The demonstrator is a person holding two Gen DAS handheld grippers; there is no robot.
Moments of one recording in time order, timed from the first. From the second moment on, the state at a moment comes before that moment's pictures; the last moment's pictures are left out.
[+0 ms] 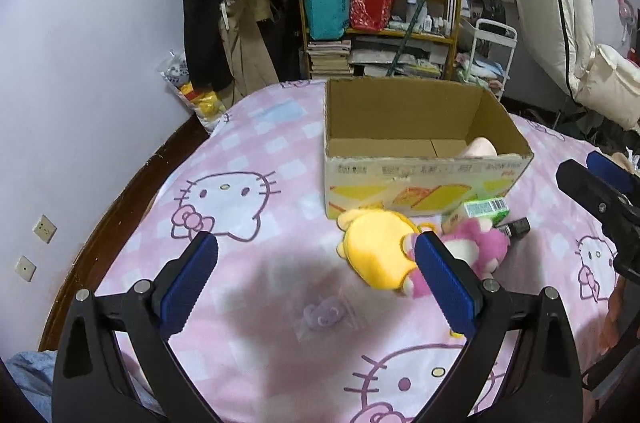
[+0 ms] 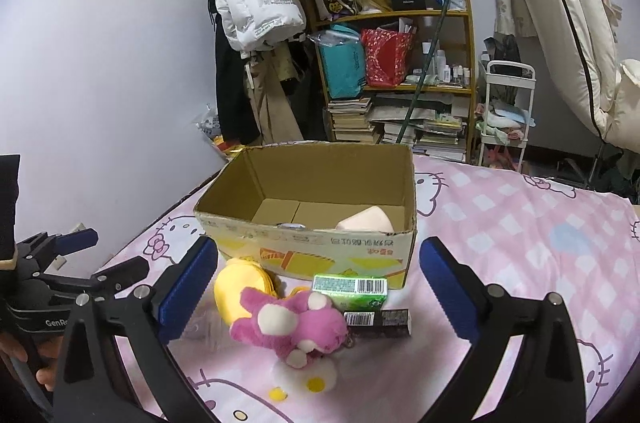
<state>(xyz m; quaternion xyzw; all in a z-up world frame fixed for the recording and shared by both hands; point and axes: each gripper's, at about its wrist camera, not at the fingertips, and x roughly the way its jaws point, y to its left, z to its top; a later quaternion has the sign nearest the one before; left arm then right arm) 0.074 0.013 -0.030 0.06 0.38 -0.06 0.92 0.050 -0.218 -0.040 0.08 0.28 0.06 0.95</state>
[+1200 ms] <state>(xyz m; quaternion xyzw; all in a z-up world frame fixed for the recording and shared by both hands) 0.151 0.021 -0.148 0.00 0.59 -0.02 0.81 0.097 -0.207 -0.106 0.07 0.39 0.07 0.92</state>
